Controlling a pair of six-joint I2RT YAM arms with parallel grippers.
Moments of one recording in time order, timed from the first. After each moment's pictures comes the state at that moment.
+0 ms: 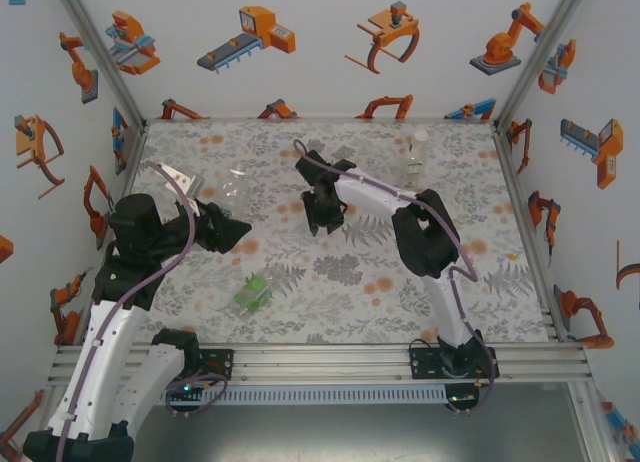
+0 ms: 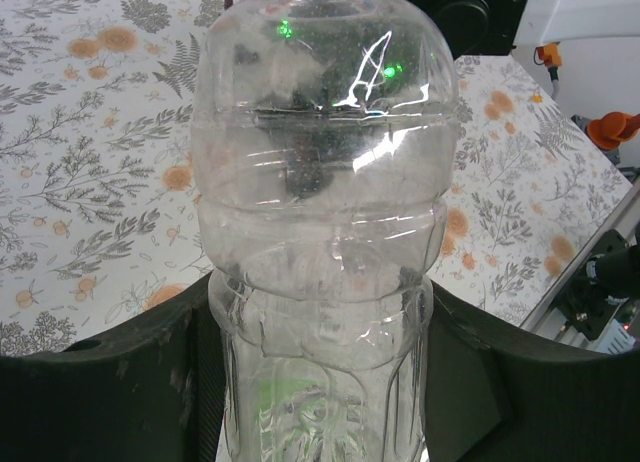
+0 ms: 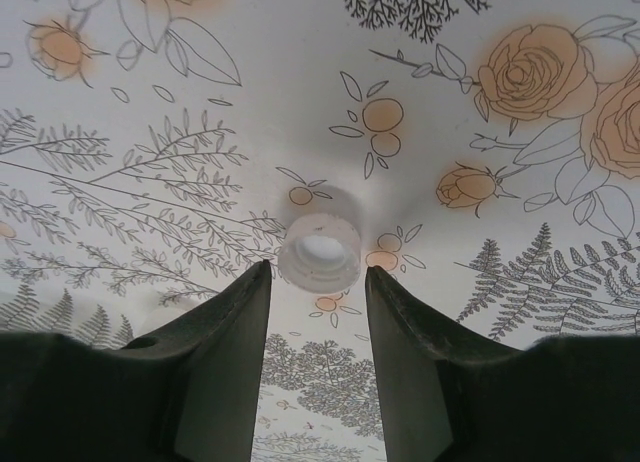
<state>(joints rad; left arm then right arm) -0.21 0.71 0.83 -0.41 0.58 -0.13 0.71 2.21 1.79 -0.86 -0.03 0.43</state>
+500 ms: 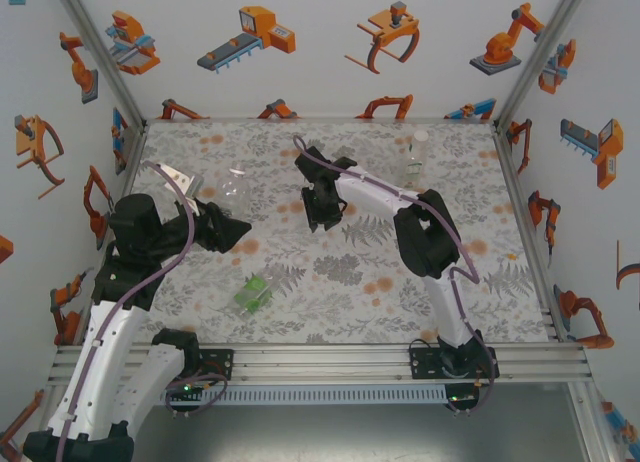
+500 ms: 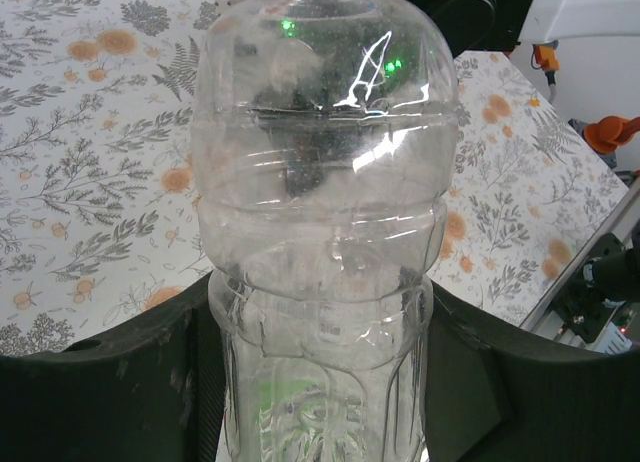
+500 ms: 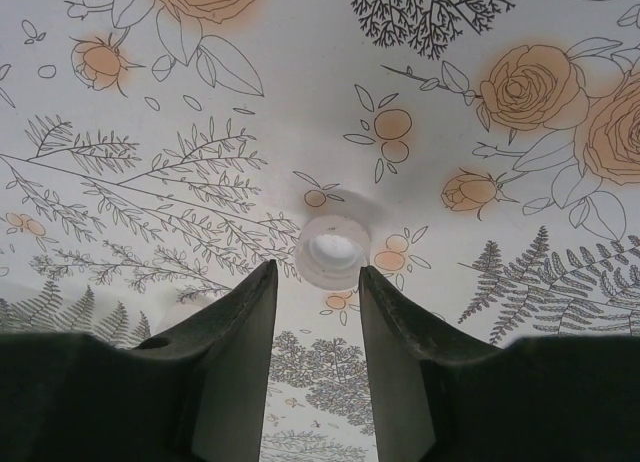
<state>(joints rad) -0.21 0.71 0.83 -0.41 0.58 -0.14 0.71 2.20 1.80 -0.86 -0.04 0.43</state>
